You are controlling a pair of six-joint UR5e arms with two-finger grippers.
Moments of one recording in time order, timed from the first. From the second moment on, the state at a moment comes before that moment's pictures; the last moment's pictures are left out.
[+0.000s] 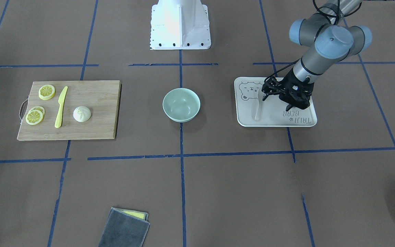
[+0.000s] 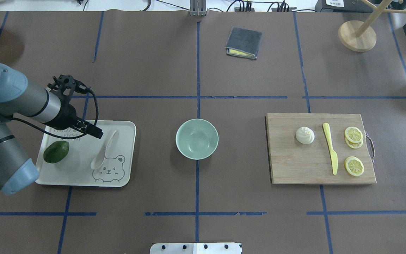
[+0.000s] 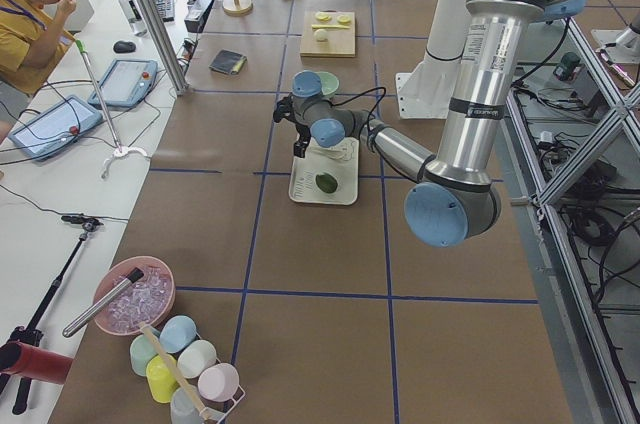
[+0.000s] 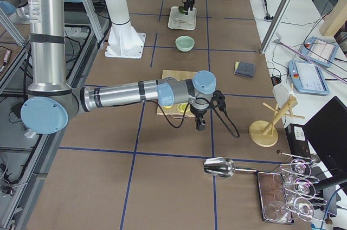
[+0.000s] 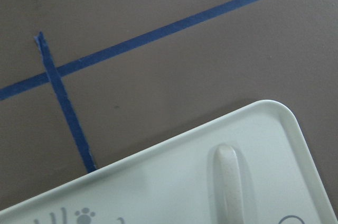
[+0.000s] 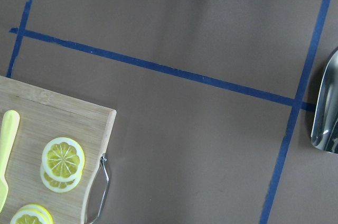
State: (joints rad) left arm -0.72 -1.79 -1.77 -2.00 -2.11 -0.69; right arm 1.40 -1.60 1.76 -1.54 2.42 0.00
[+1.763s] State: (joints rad) left arm -0.64 -2.00 -1.72 -1.85 -2.07 -0.98; right arm 1.37 -1.58 1.77 -1.53 2.42 0.01
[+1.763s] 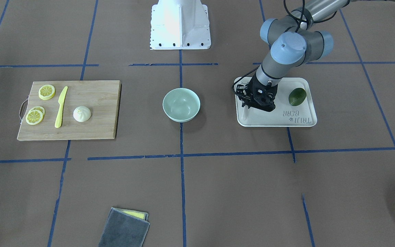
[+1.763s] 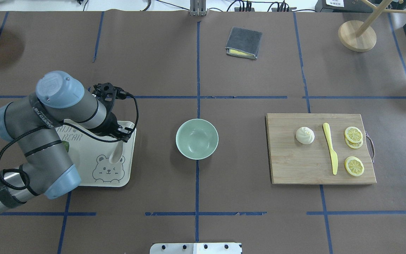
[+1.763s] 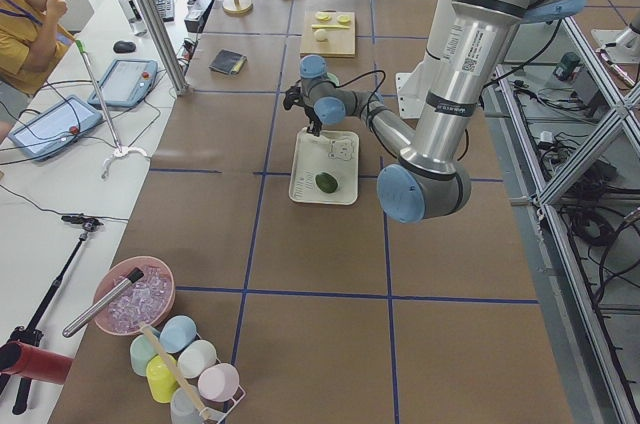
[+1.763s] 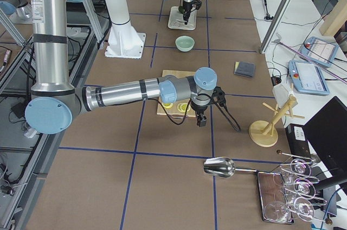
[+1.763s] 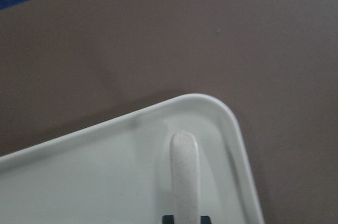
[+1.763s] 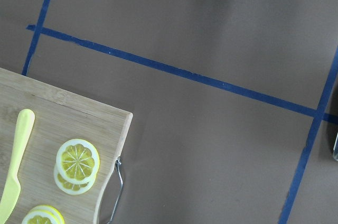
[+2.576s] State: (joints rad) left arm -0.53 -2.21 -1.70 -1.85 -1.89 -1.77; right arm 1.36 -1.59 1.79 -1.51 2.43 0.13
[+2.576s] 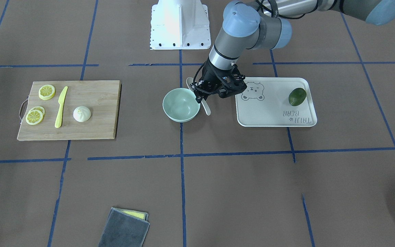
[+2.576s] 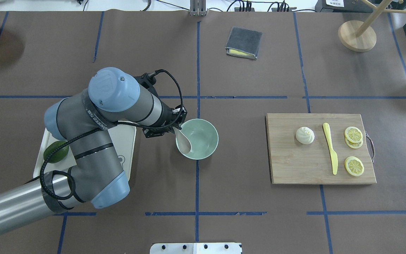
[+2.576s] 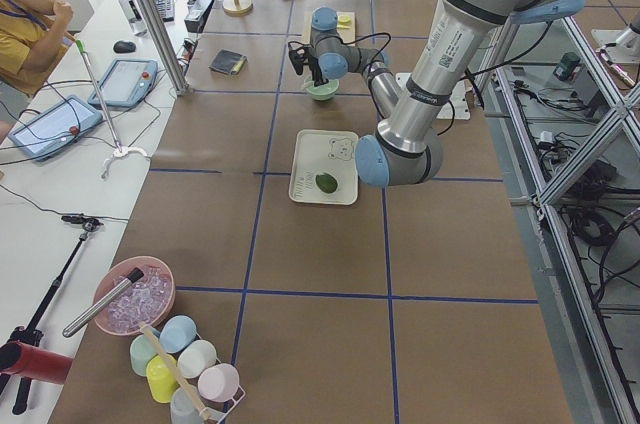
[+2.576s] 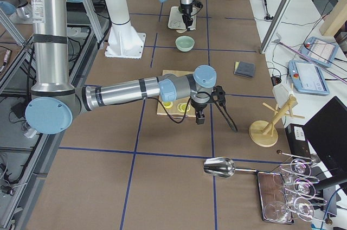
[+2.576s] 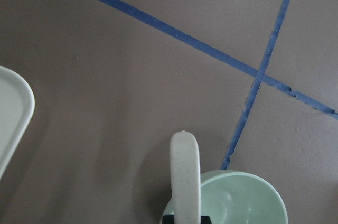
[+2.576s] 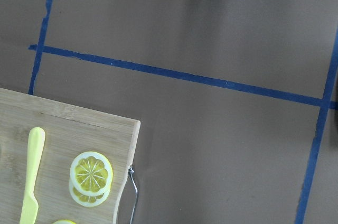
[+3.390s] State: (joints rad) left arm -0.50 -2.24 -1.63 -1.93 -1.80 -1.77; right arm 1.31 -1.59 1.80 -1.45 2.44 0.20
